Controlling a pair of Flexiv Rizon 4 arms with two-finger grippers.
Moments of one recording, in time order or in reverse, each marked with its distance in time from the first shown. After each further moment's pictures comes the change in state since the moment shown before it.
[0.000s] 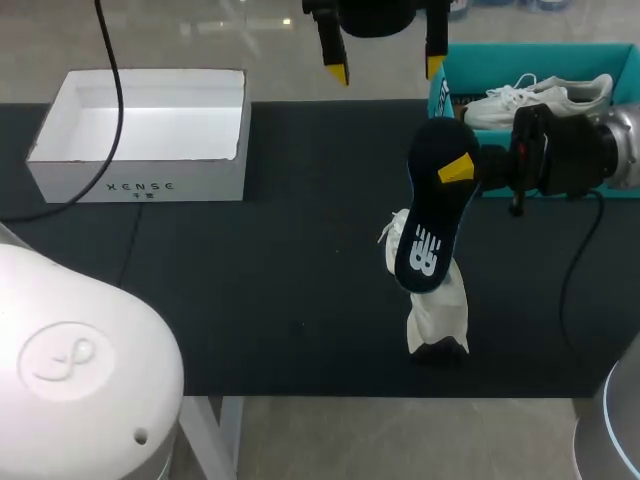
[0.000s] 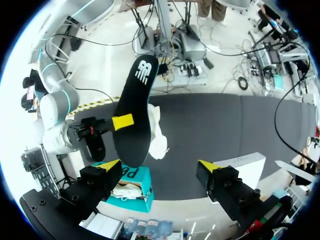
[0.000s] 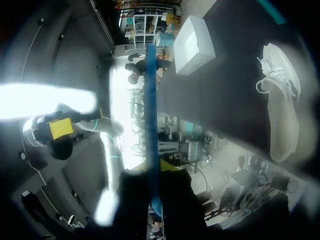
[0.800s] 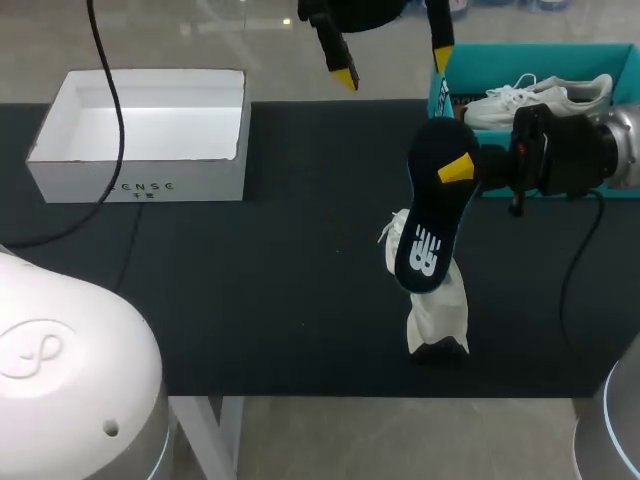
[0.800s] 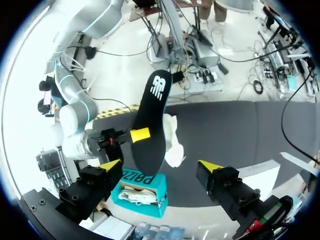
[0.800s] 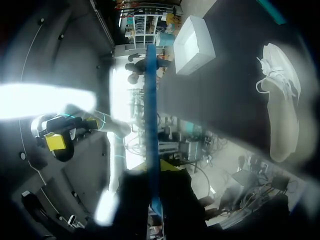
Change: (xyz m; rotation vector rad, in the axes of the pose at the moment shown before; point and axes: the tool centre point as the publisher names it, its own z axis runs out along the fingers) left arm -0.009 -0.021 -0.015 0.061 -0.176 0.001; right arm 0.000 0.000 0.000 0.000 0.000 0.000
